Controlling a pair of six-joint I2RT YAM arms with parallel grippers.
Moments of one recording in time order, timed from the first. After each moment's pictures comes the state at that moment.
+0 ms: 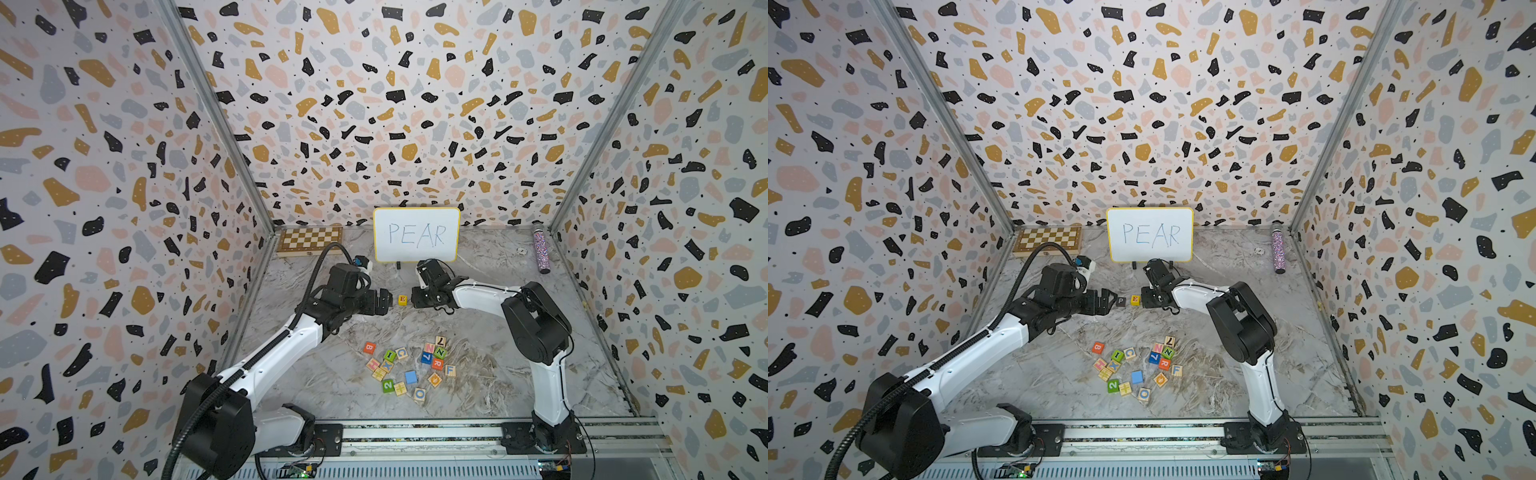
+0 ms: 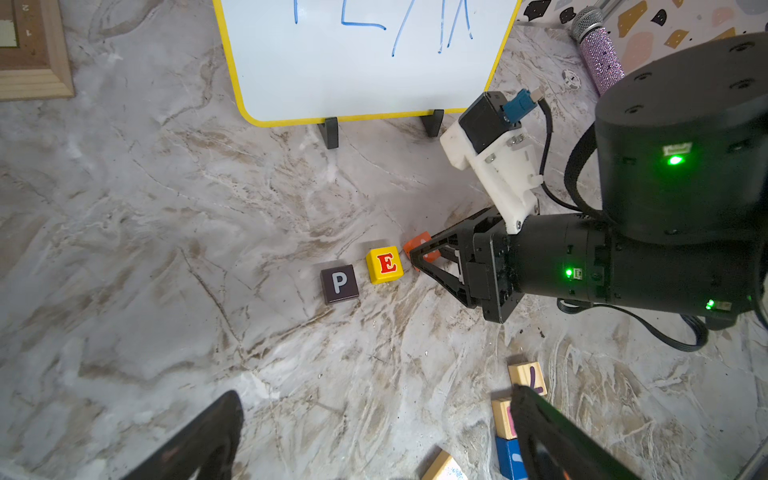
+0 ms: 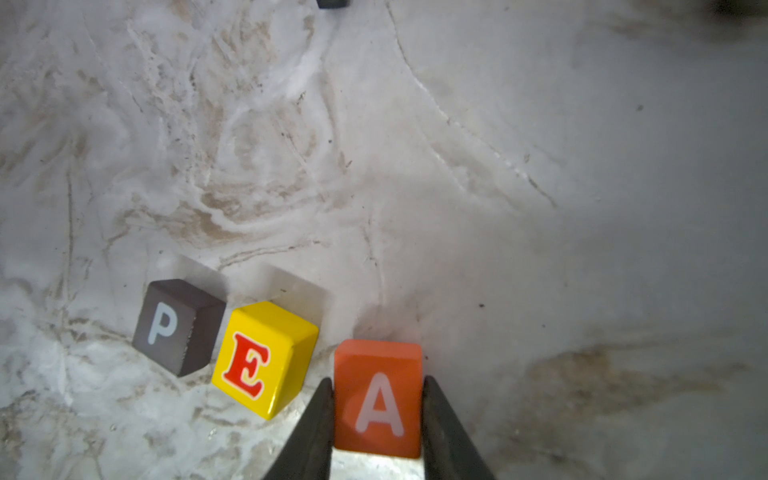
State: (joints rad) left arm -0.44 1.26 0.88 -0.33 0.15 -0.27; right arm 0.67 2.06 1.36 -0.26 -0.06 0.45
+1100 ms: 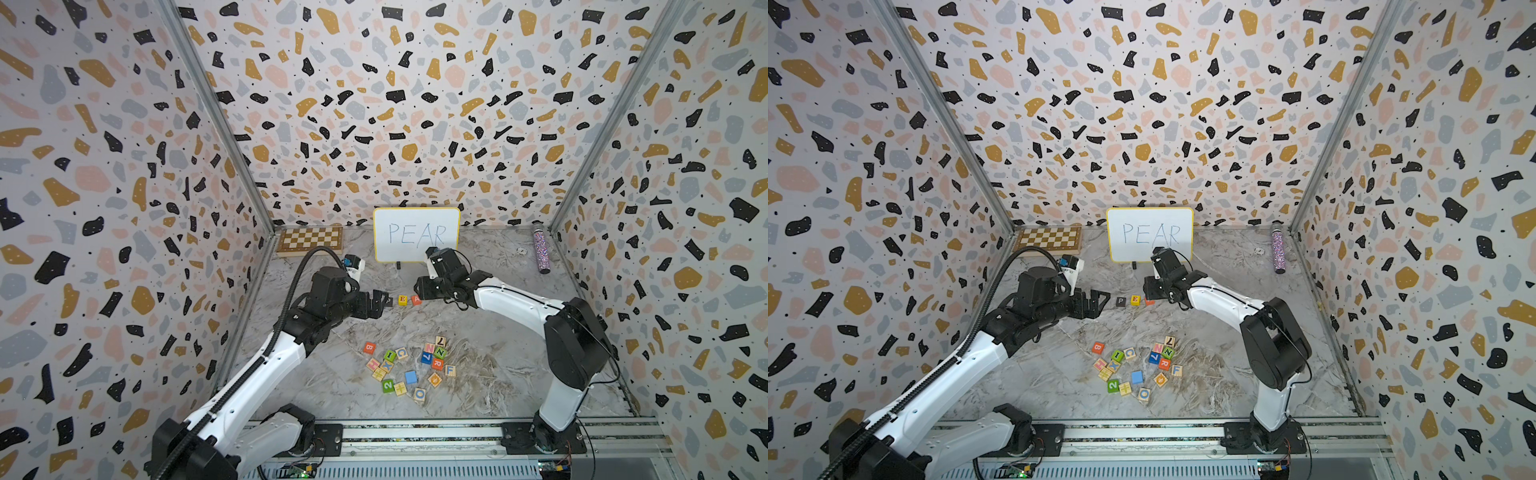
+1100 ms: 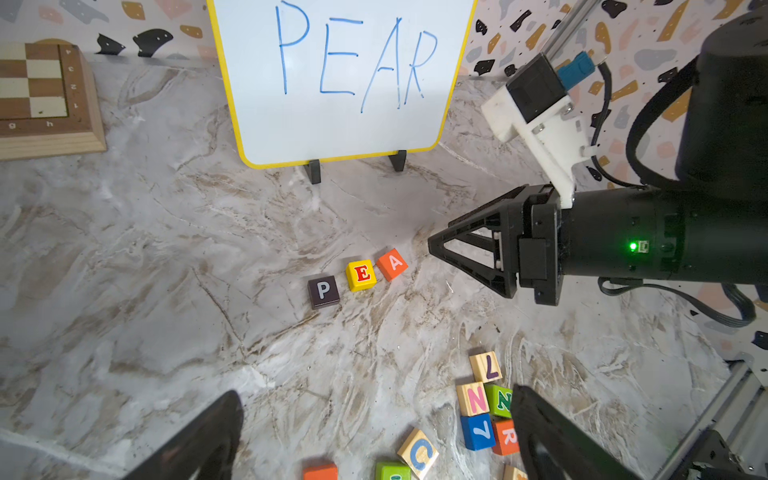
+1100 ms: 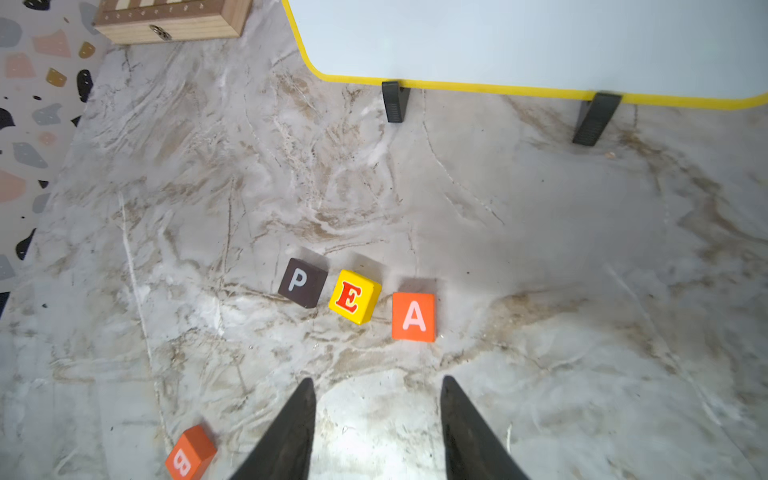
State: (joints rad) left arm -0.44 1.04 0.88 -0.42 0.19 -0.27; right arm 0.66 1.75 1.27 -0.33 -0.06 0.41
